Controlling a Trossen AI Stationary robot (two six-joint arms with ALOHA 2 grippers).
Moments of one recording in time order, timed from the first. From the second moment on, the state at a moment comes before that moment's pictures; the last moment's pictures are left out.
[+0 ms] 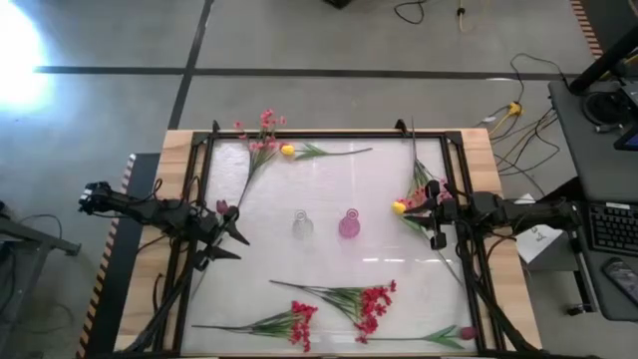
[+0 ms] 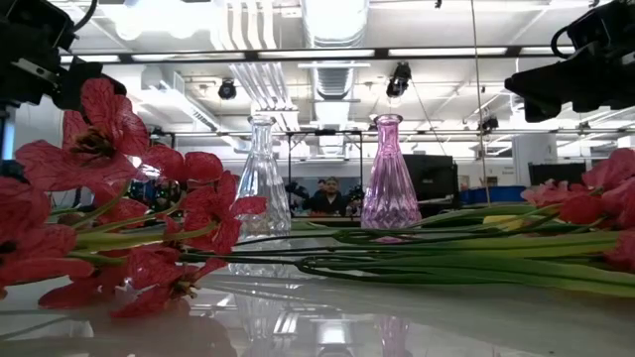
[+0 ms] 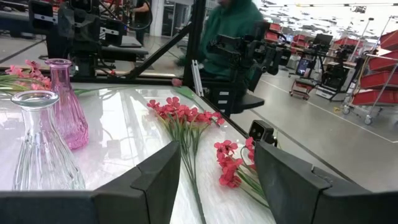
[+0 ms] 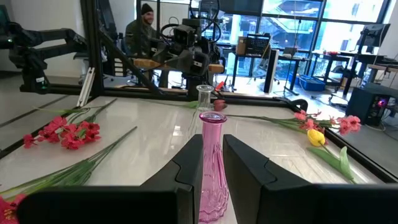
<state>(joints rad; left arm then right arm) -0.28 0.11 0.02 0.04 0.16 -0.17 0.05 0.02 0.01 0.02 0.03 -0.08</state>
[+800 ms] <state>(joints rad) -0.28 0.11 0.02 0.04 0.16 -0.17 0.05 0.02 0.01 0.02 0.03 -0.08</state>
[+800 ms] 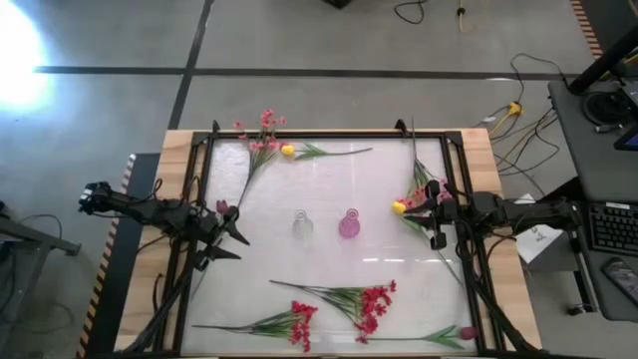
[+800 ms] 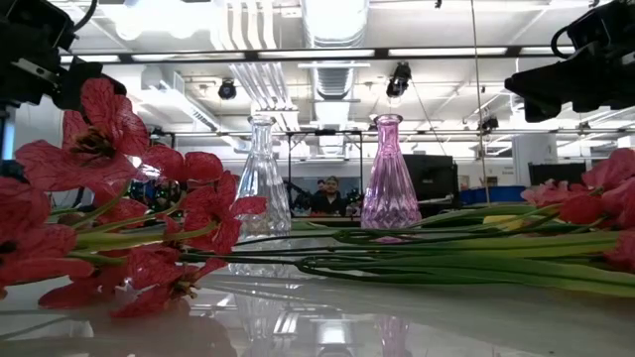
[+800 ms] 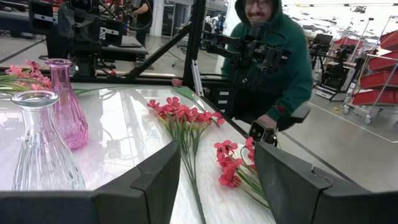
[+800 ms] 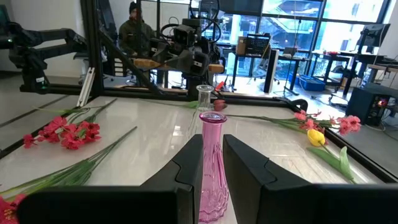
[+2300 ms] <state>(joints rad) -0.28 0.11 0.02 0.04 0.16 -0.17 0.08 0.21 0.13 -0.14 0.09 0.69</state>
